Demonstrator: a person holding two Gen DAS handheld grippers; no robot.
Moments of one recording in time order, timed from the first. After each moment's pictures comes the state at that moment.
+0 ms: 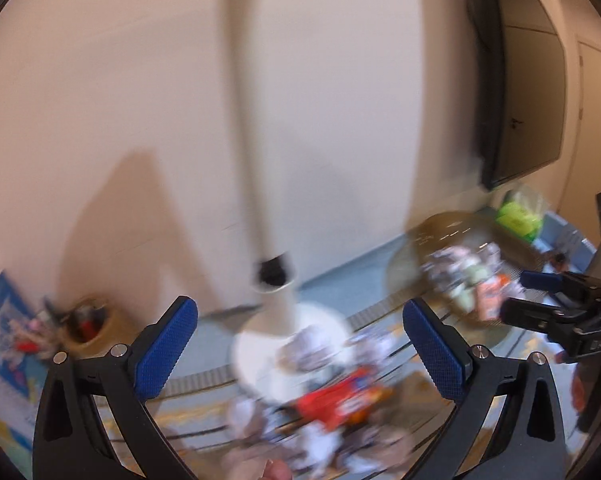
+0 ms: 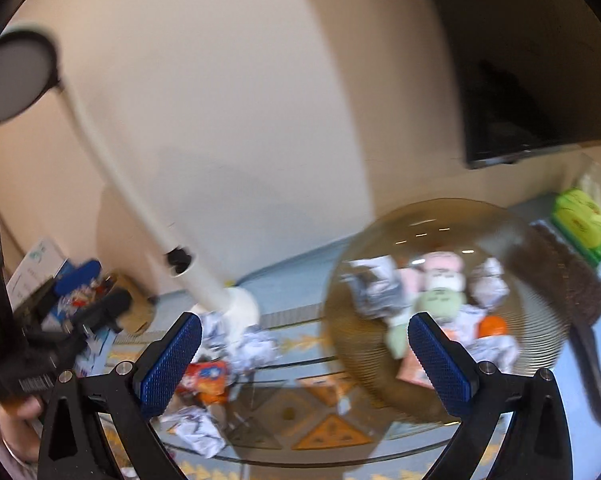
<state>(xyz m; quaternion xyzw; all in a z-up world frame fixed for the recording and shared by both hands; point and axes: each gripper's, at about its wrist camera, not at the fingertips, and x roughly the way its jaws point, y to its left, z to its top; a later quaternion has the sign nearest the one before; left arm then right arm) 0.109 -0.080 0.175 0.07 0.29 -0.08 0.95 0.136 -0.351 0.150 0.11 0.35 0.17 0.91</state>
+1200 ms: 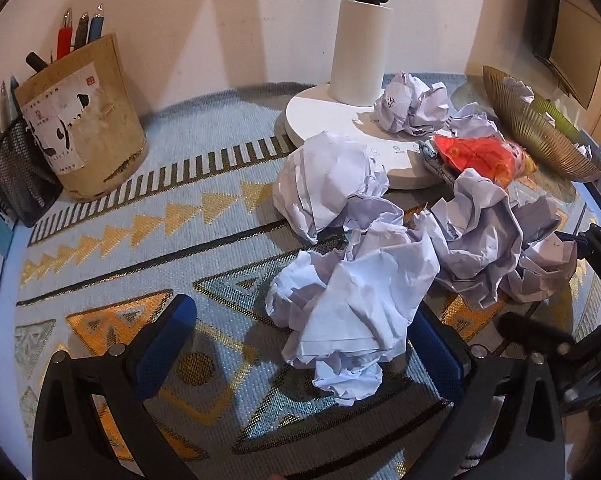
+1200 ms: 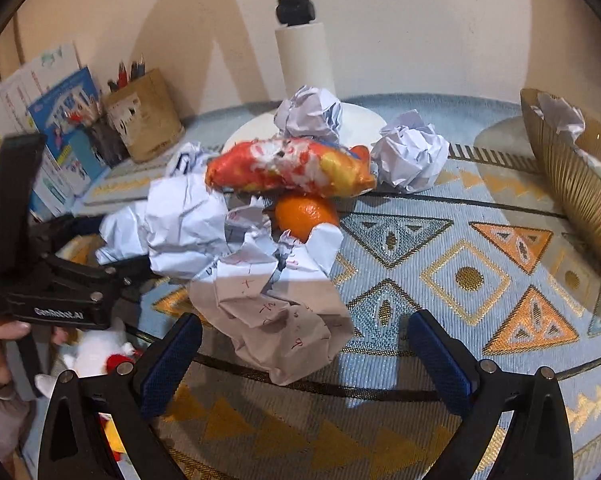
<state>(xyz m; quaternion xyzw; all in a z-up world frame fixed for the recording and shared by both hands) 0.099 0.000 -0.017 0.03 0.45 -0.08 0.89 0.092 -0.193 -0.013 -0.06 0.44 0.21 0.87</state>
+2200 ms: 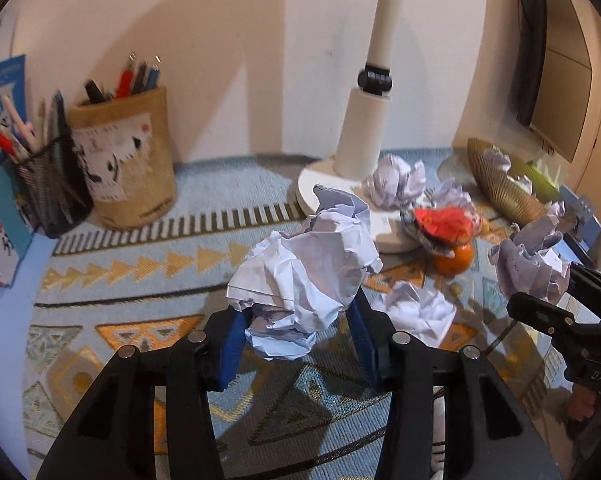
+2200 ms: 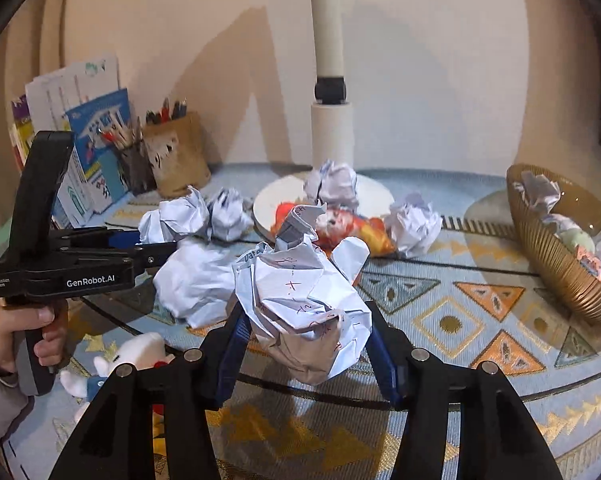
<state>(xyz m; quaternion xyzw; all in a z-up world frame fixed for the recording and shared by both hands) 0.066 0.023 0.014 -0.02 0.33 -0.08 0.94 0.054 -0.201 0.021 -0.06 0.32 0.23 0.92</state>
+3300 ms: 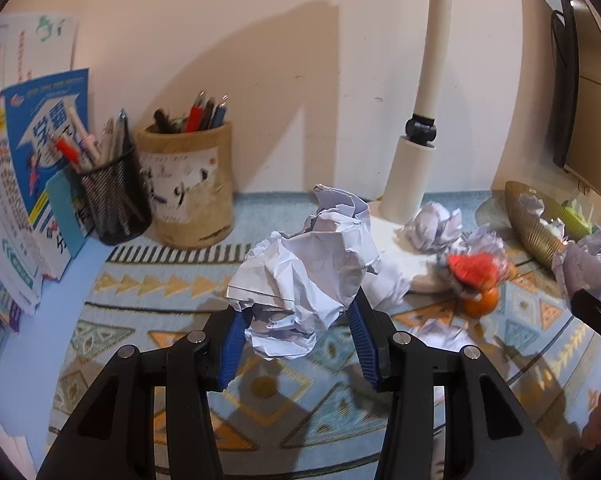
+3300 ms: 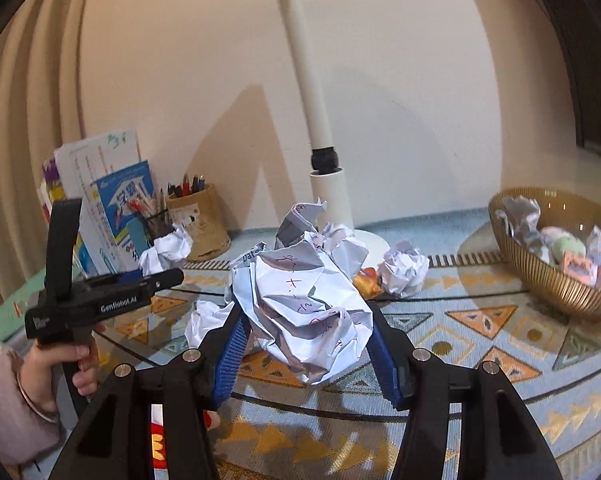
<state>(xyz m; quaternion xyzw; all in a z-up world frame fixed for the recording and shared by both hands) 0.058 0.029 0.040 -0.04 0.29 0.01 0.96 0.032 -0.243 0.037 0.05 0.23 0.27 0.93</state>
